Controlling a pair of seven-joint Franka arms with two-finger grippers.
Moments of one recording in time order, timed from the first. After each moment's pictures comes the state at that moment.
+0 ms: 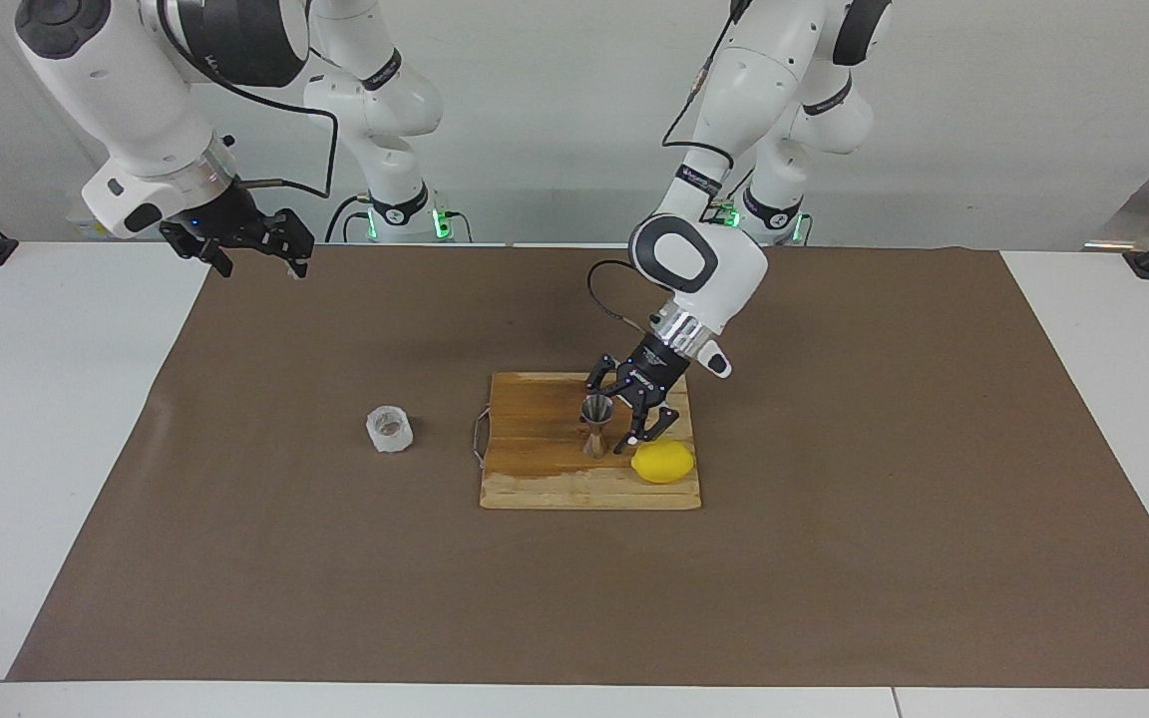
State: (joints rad) left arm -0.66 0.37 -0.02 -1.91 -1.94 2.97 -1.08; right arm -0.06 0.05 0.03 -1.53 0.00 1.42 -0.01
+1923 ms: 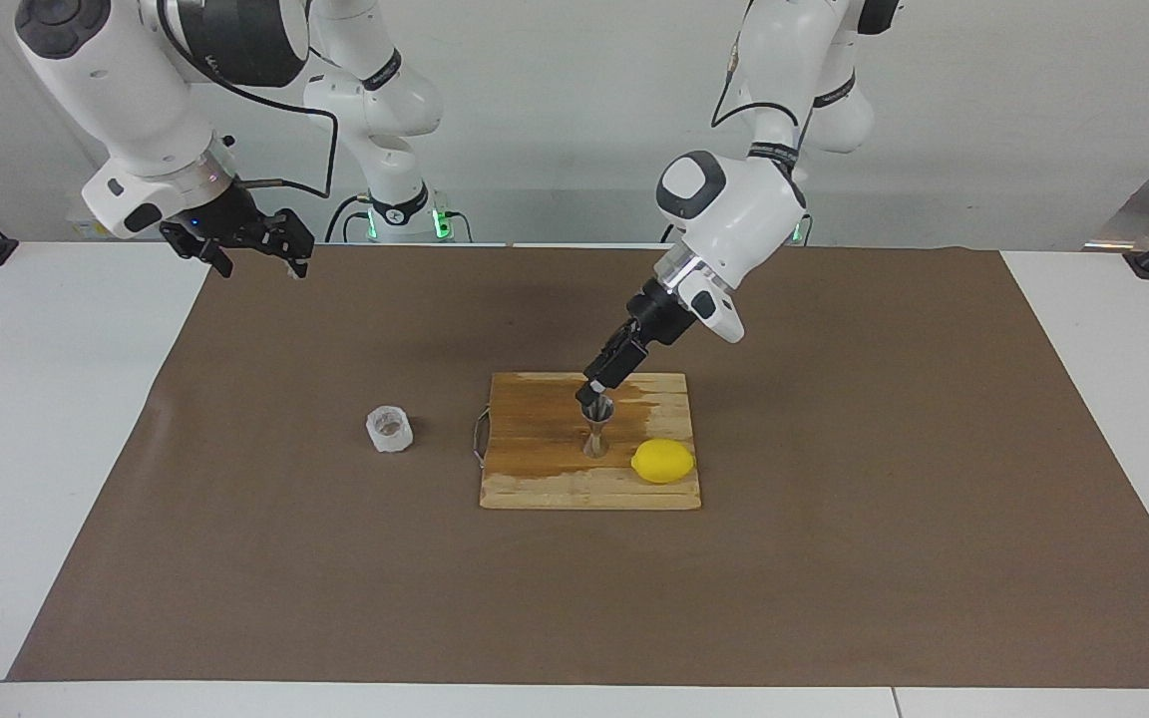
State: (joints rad) left arm -0.56 0.22 -0.02 -1.81 -0.81 2.55 -0.88; right arm -0.06 0.05 0.03 -1.53 0.00 1.42 -0.01
